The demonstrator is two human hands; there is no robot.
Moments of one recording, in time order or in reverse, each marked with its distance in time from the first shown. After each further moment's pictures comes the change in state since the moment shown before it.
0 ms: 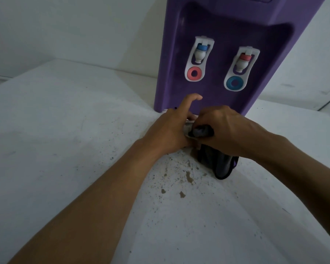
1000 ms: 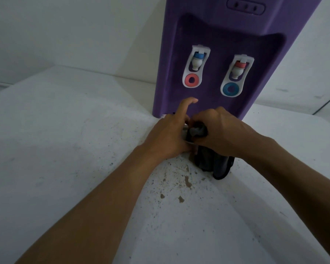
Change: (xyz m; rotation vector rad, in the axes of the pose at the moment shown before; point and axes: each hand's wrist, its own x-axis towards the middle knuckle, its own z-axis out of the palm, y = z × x) left_hand 0.000 0.001 0.003 0.041 0.052 -0.004; right_hand 0.010 -0.004 0.002 0.070 0.065 0.074
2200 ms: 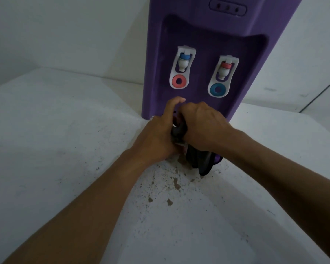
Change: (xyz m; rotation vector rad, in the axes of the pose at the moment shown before) left_hand 0.003 -0.008 0.007 -0.049 0.027 0.033; right_hand 0.013 -0.022 -0.006 -0.221 0.013 0.196
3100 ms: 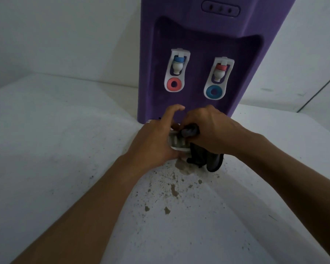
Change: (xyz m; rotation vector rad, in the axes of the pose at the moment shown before) left_hand -0.004 0.009 -0.004 0.131 0.019 0.009; right_hand 0.000 0.043 0.005 0.199 0.041 -0.255
